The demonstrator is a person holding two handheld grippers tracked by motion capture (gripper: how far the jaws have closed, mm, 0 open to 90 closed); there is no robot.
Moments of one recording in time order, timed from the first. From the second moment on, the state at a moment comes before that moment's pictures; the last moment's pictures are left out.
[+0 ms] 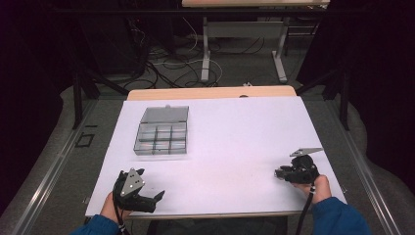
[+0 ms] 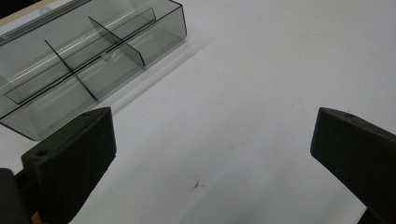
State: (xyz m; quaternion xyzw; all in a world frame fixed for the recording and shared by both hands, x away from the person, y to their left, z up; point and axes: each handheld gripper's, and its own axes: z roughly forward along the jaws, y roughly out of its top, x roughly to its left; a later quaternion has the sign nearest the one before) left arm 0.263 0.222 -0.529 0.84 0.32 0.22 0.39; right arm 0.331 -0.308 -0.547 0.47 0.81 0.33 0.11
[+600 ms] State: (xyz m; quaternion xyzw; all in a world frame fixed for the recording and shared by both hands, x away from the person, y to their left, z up) left arm 0.262 0.221 -0.530 0.84 0.32 0.21 0.38; right arm 0.320 -0.303 -0.538 0.45 0.81 0.35 0.12
